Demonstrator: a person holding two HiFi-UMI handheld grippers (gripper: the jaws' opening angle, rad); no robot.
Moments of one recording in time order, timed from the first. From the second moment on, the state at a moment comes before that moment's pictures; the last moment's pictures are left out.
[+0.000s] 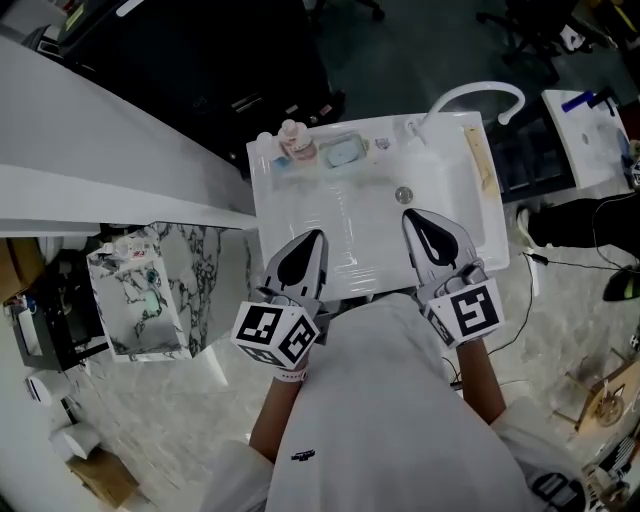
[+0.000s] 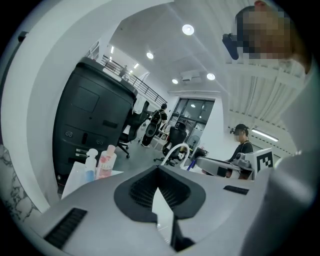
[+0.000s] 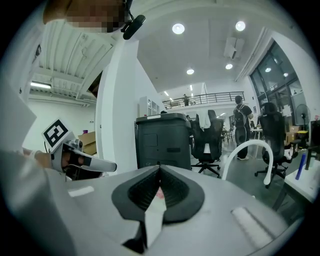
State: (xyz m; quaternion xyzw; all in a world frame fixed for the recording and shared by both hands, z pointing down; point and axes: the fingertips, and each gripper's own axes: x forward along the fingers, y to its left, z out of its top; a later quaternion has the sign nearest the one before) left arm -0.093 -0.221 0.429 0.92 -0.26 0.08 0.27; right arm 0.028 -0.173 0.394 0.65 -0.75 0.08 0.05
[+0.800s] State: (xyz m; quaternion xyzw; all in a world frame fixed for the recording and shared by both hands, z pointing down) left arm -0.128 -0.218 0.380 0.93 -0.28 0.02 0.24; right arm 0.024 -0.151 0.373 0.66 -0.74 0.06 0.05
